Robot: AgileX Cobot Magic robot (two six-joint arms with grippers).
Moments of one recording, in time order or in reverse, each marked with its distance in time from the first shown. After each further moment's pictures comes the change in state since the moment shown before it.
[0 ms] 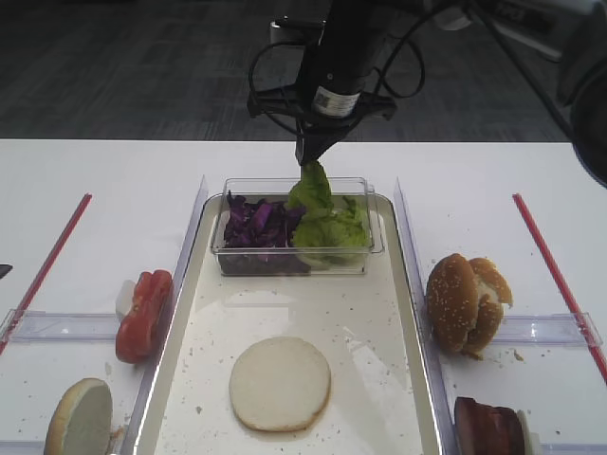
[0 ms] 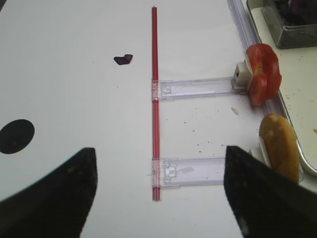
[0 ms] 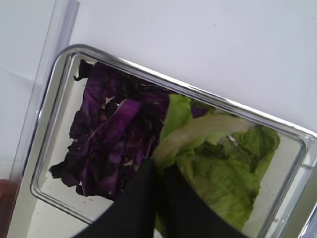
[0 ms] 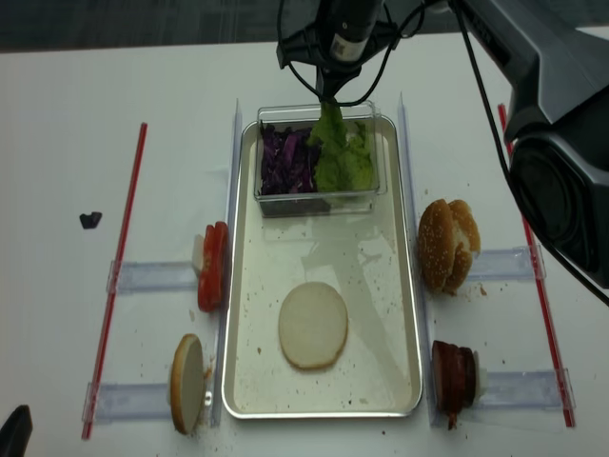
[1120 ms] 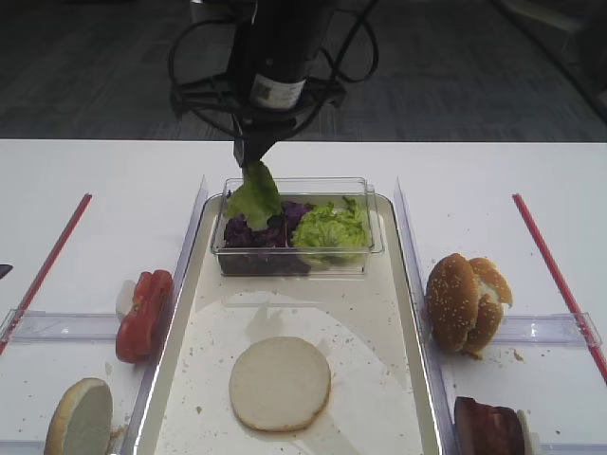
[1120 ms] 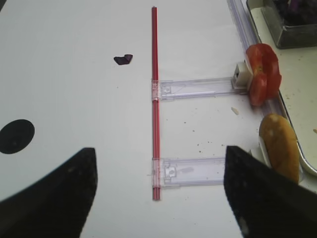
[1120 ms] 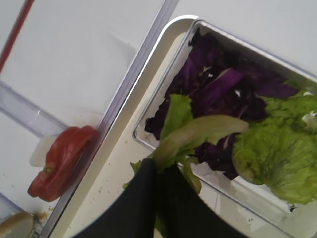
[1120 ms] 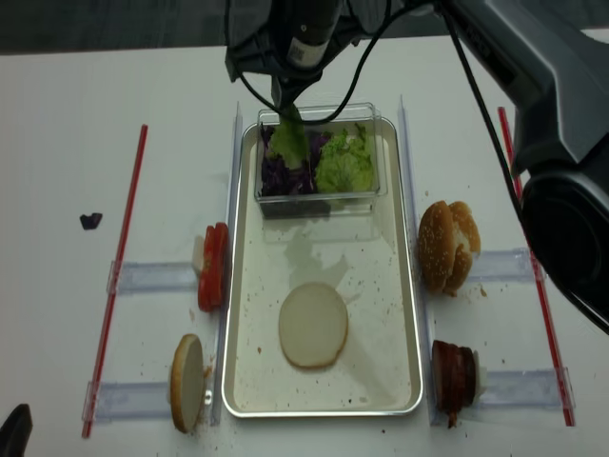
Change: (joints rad) left arm 0.000 0.000 0.000 0.000 0.000 0.000; right arm 0.156 -0.127 0.065 -0.013 0.006 0.010
